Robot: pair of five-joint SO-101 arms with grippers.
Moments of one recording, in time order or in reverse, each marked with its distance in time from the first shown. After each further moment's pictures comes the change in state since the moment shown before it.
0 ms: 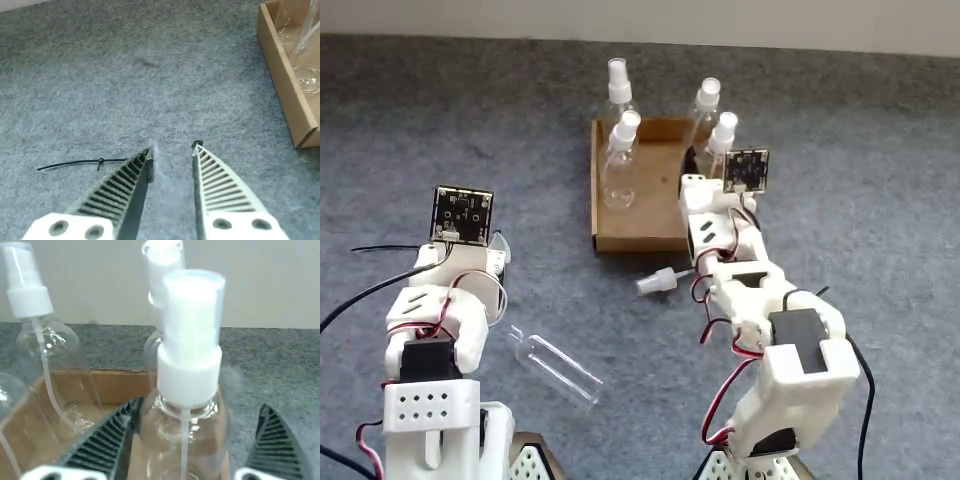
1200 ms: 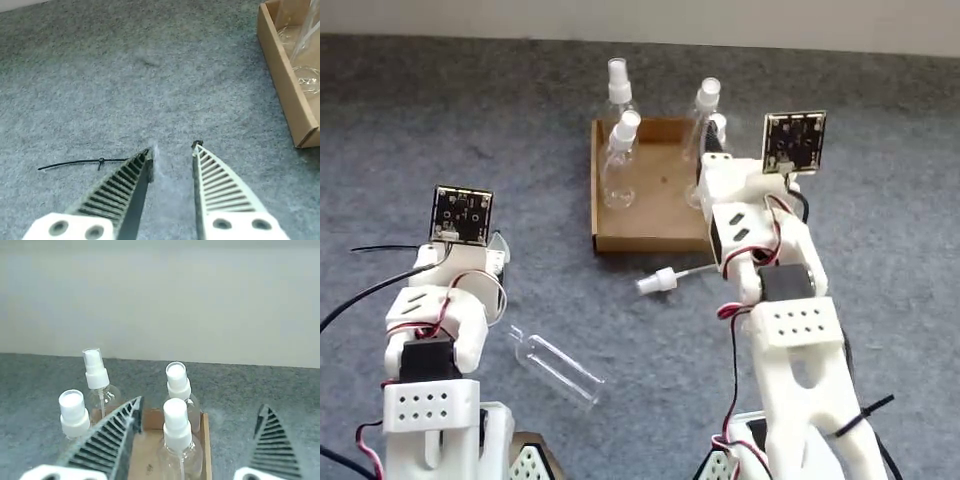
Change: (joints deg) left arm -0.2 0.0 0.0 0.0 0.0; right arm -1.1 -53.0 0.0 54.3 0.0
